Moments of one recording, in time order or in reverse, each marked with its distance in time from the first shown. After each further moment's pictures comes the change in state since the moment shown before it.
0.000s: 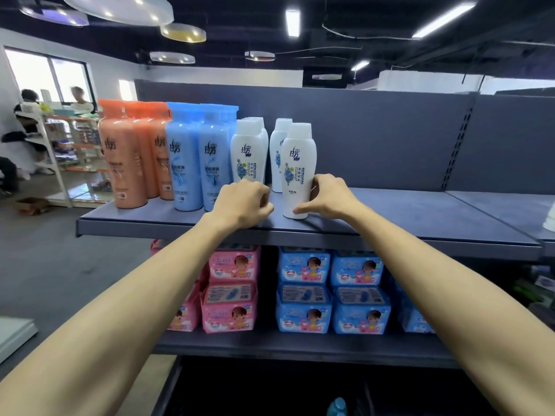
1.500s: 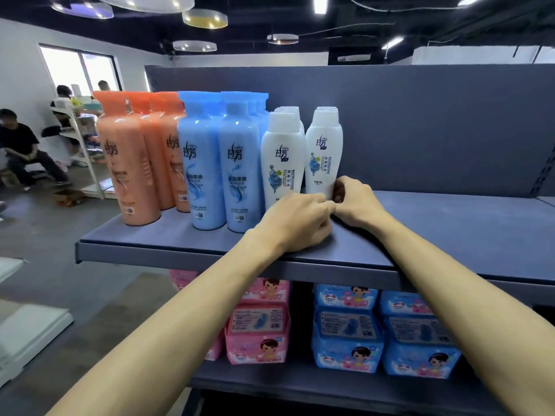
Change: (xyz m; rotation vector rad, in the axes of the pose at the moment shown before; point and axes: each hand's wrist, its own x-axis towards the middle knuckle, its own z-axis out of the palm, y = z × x) left_hand 0.043 -0.010 0.049 -0.033 0.166 0.444; right_hand 0.097 0.027 0.067 0.075 0.041 0.028
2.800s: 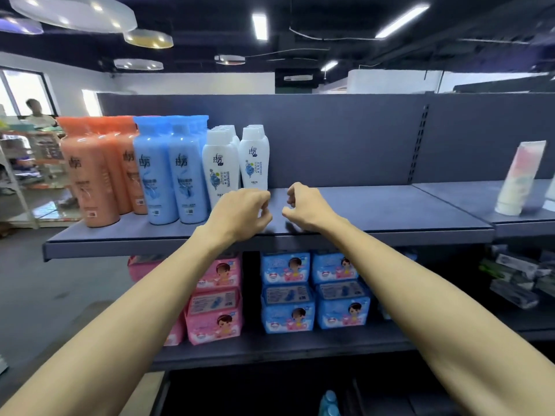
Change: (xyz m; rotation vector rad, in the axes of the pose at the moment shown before) left_hand -0.009 0.063 -0.052 -0.036 -0.089 -0.215; right_hand -0.111 -0.013 -0.061 -0.154 0.017 0.019
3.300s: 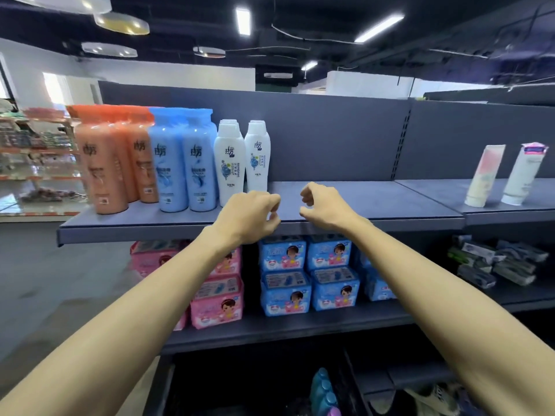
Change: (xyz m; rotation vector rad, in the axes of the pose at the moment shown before) left_hand -0.044 0.004 -0.025 -0.046 -0.003 0.123; right_hand -0.056 -0.019 -0.017 -0.100 0.041 0.018
